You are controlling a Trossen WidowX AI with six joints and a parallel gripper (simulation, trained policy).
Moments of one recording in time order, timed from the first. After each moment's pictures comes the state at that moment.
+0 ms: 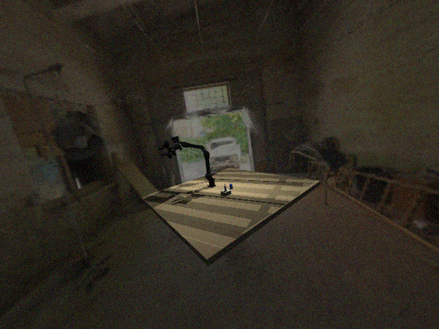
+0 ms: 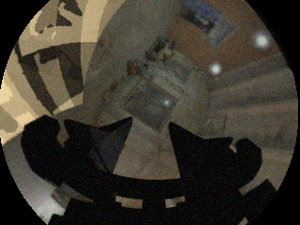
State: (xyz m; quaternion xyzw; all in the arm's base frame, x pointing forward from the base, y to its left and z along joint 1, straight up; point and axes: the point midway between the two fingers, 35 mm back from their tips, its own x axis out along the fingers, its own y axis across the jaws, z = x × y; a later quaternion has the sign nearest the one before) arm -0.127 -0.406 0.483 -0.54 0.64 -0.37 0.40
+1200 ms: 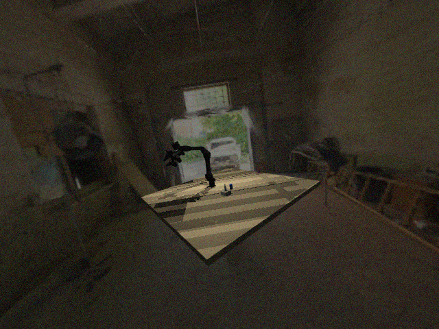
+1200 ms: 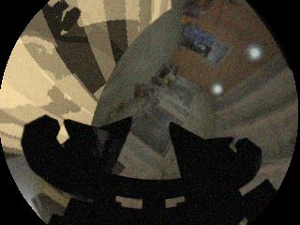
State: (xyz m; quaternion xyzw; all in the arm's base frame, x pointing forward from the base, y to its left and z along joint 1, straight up) arm 0.007 -0.433 0.398 -0.55 0.61 -0.25 0.51
